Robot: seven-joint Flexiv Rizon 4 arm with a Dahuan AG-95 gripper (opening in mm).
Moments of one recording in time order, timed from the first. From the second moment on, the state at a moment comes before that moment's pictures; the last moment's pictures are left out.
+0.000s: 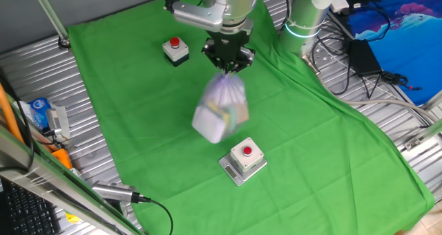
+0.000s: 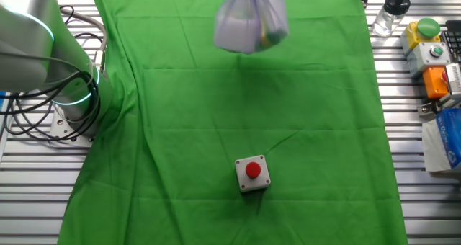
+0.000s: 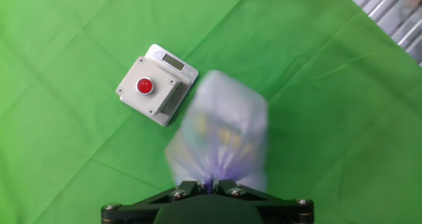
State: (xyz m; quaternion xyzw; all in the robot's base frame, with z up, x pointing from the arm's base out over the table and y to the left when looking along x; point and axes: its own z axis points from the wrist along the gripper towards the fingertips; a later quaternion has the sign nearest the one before) arm 0.393 0.162 0.332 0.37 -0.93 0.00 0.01
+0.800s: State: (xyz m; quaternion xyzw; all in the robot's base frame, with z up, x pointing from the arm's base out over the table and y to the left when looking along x) arm 0.382 0.165 0.317 0.35 -0.94 0.01 -0.01
